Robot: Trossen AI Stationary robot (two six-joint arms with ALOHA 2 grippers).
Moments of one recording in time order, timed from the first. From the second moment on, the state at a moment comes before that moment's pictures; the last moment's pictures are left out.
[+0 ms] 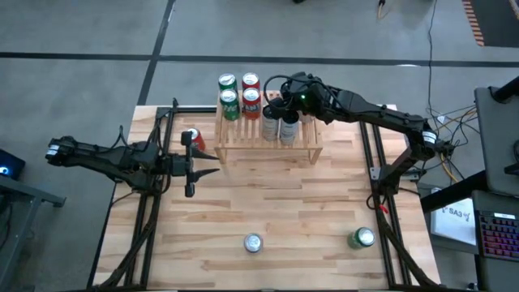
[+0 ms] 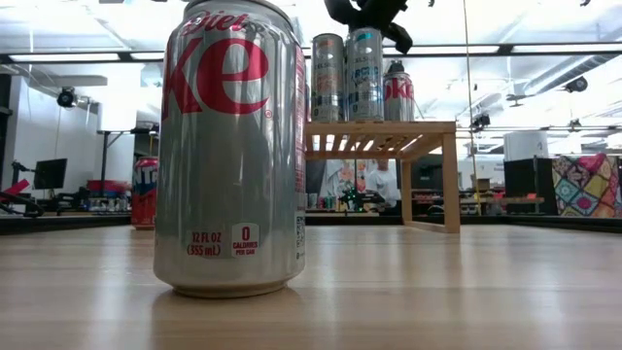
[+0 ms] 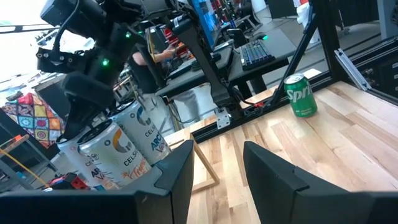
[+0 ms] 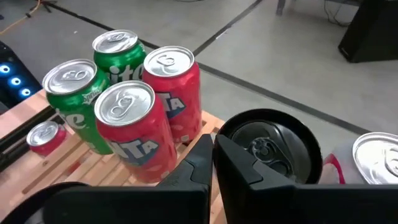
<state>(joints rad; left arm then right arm) -0.17 0.72 0.65 0.03 -0.23 0.46 -0.33 1.61 1.68 -0.62 0.49 0.39</state>
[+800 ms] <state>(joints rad) -0.17 0.72 0.65 0.03 -0.23 0.46 -0.36 1.60 1.70 -0.58 0.50 0.32</state>
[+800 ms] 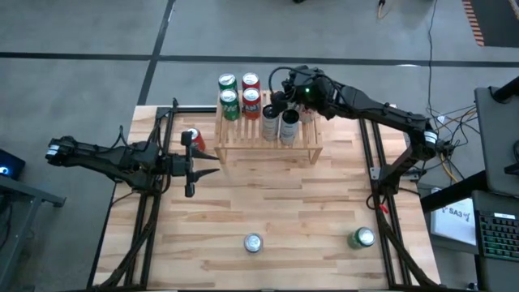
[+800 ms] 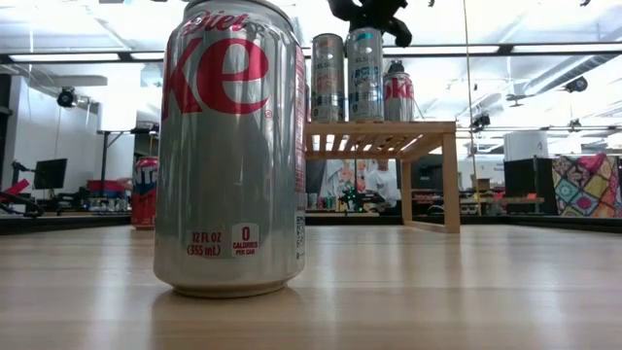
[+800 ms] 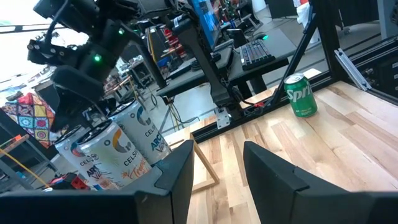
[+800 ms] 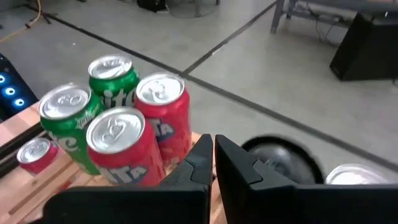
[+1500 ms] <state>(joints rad) -0.17 0.72 0.65 0.02 -0.23 0.46 -0.73 1.60 1.82 -0.72 -0.08 -0.03</state>
